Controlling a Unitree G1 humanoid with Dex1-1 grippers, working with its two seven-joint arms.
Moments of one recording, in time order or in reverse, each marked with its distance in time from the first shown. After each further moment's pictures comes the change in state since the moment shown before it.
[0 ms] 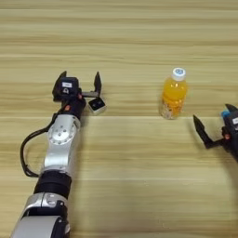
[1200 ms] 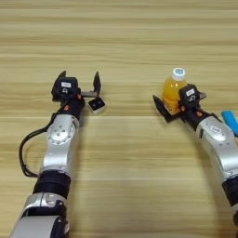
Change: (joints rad) left arm 0.000 0.005 0.004 0.000 -0.001 -0.001 -0.009; right arm -0.436 0.119 0.187 0.510 -0.036 -0.192 0.070
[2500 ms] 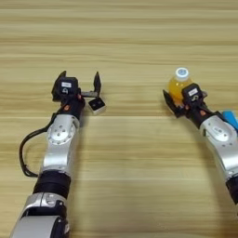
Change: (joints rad) left arm 0.000 0.000 -0.001 0.000 0.000 -0.001 0.000; right arm -0.043 -0.033 0.008 0.113 -0.052 -0.149 -0.061
